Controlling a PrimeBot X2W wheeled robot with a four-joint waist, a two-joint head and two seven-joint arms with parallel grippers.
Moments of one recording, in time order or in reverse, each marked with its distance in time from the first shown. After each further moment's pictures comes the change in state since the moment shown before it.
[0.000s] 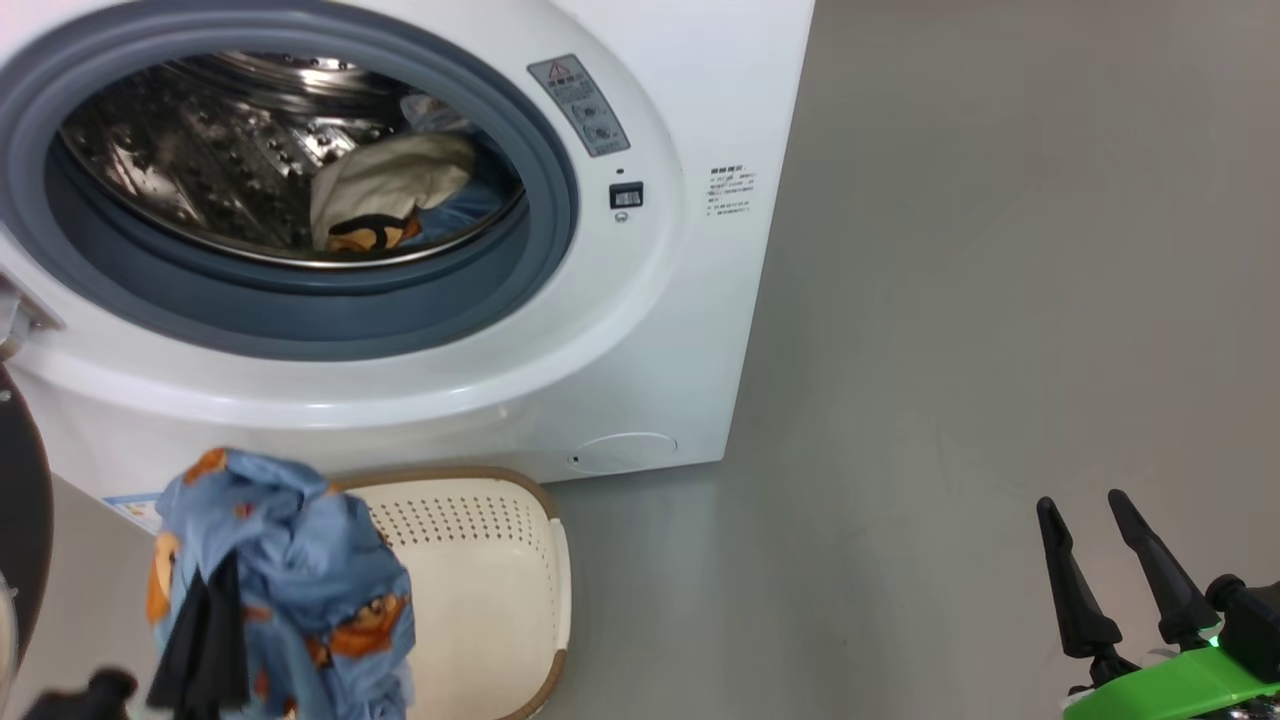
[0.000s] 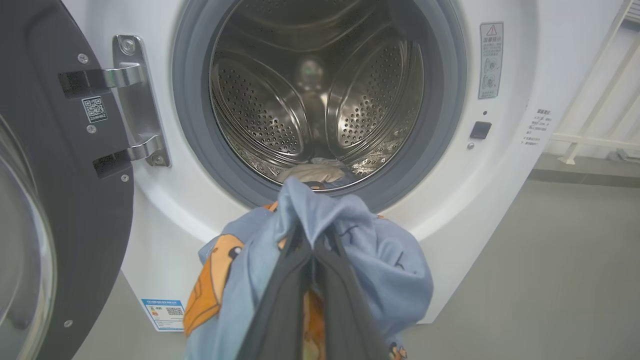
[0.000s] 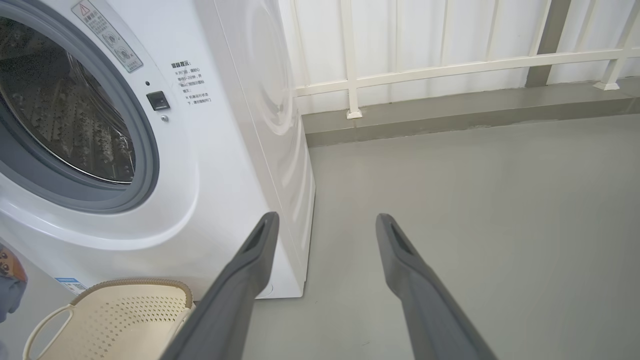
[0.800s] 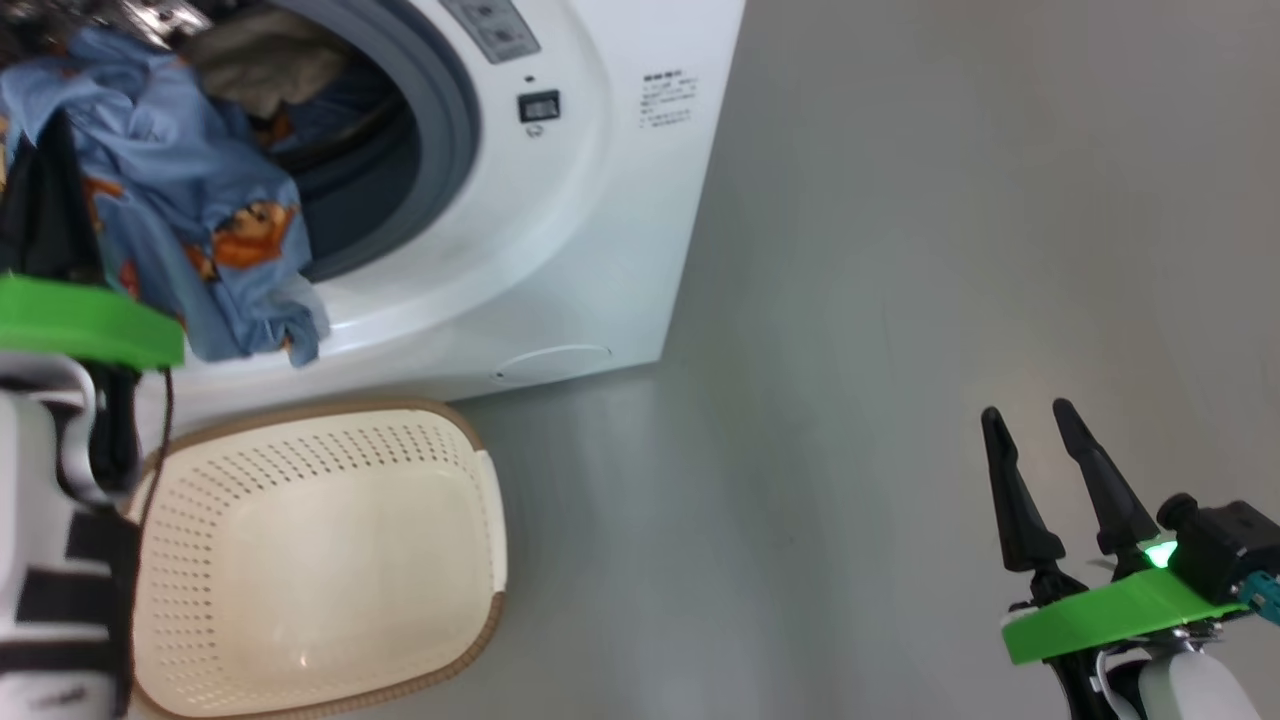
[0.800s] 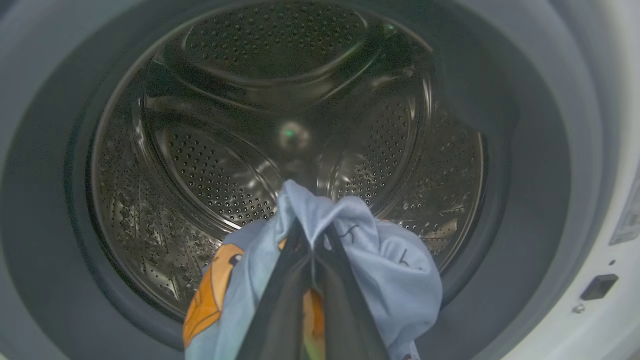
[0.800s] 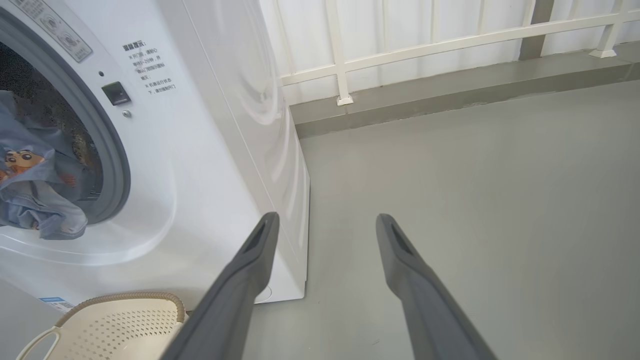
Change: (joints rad) left arm -0.816 0.142 -0.077 0.500 -0.095 0.000 0.000; right arm -0.136 0.080 0.036 -0.010 -0.005 0.000 0.000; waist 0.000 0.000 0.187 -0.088
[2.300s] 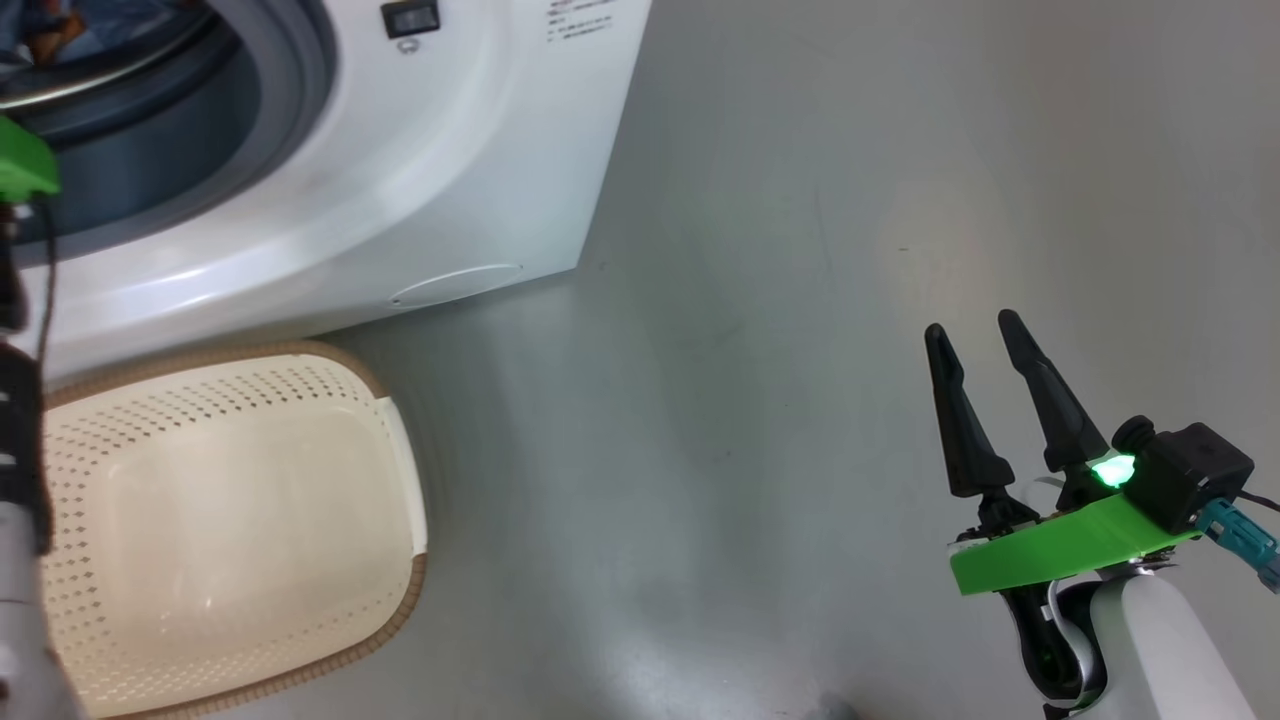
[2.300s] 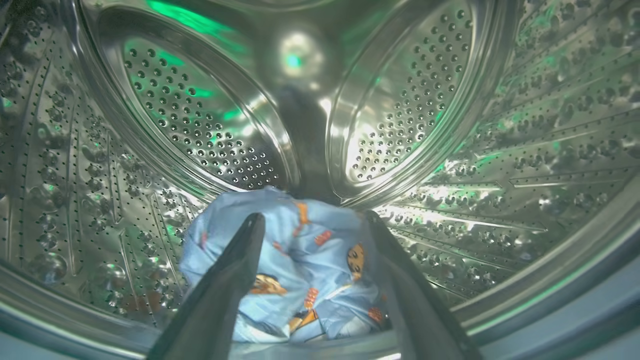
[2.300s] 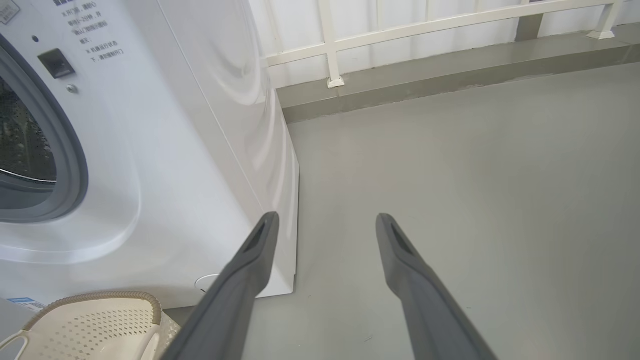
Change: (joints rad) left arm -0.393 0.020 0.075 0.403 0.123 0.001 -0.001; right arm -0.138 0.044 0.061 -0.005 -0.009 0.000 0.000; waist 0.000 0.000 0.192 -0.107
